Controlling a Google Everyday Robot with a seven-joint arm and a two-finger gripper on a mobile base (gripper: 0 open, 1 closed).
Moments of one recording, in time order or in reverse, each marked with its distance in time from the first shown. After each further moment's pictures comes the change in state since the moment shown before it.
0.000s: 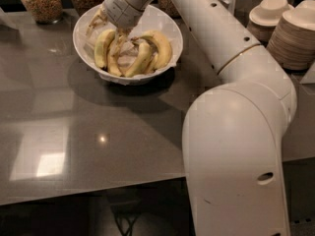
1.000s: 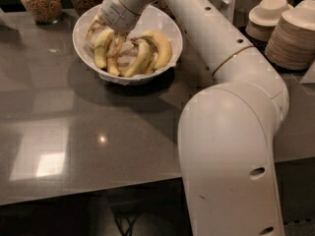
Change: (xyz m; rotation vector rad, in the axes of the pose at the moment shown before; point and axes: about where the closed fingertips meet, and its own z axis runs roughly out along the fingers) arm -0.001 0.000 0.017 -0.002 -0.029 -0.017
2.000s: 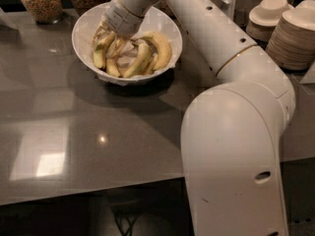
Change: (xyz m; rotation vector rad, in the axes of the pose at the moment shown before) arm -0.006 0.021 -0.006 -0.063 -0.005 0.011
